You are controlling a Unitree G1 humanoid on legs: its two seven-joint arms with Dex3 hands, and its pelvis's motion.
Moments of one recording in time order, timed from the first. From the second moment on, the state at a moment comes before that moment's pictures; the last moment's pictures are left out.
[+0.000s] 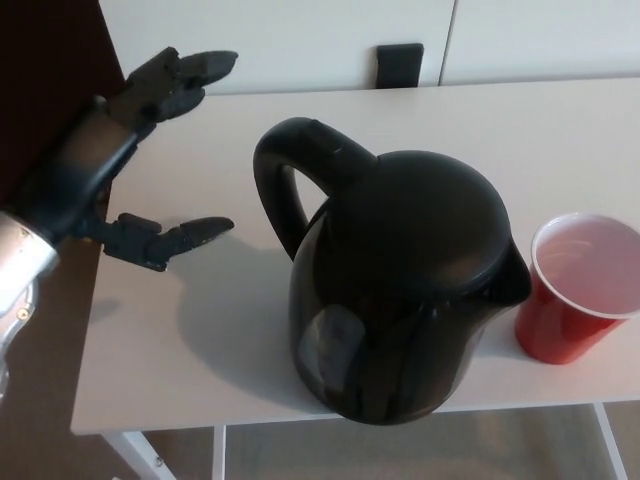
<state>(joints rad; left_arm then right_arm) -0.25 0.60 -0.09 -0.22 0.01 0.10 -0.28 -0.08 -0.37 -0.08 1.25 -0.13 -0.39 -0.06</state>
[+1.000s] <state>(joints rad) -0.29 0.40 -0.13 -0.18 0.16 0.13 -0.18 -0.11 -0.37 -0.06 1.25 -0.13 -0.37 -0.06</state>
